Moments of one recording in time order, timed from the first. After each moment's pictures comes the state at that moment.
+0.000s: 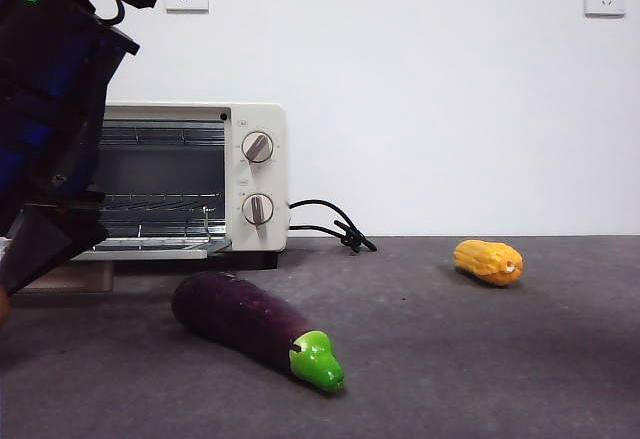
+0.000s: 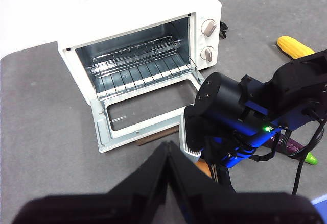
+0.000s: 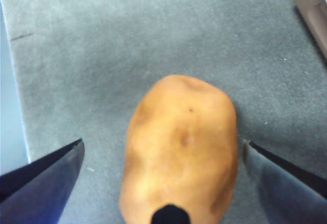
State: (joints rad) left arm -0.27 0.47 1.35 -1.32 -0.08 0.07; right arm 1.12 2.31 1.88 -0.53 -0.14 -0.14
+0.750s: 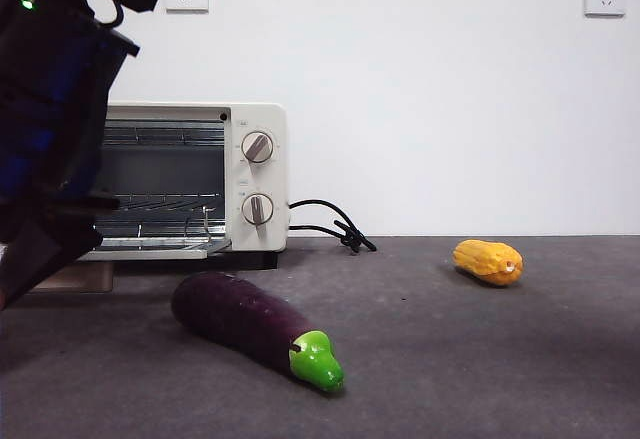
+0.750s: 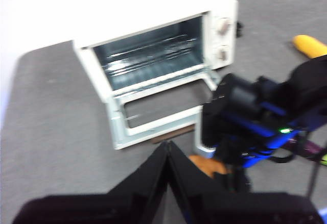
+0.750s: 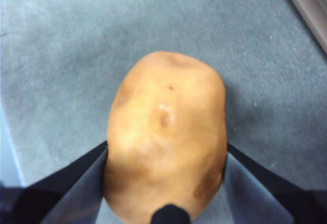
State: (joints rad) left arm -0.28 0.47 1.35 -1.32 -0.16 0.07; right arm 1.12 2.32 1.91 -0.59 -0.10 -0.07
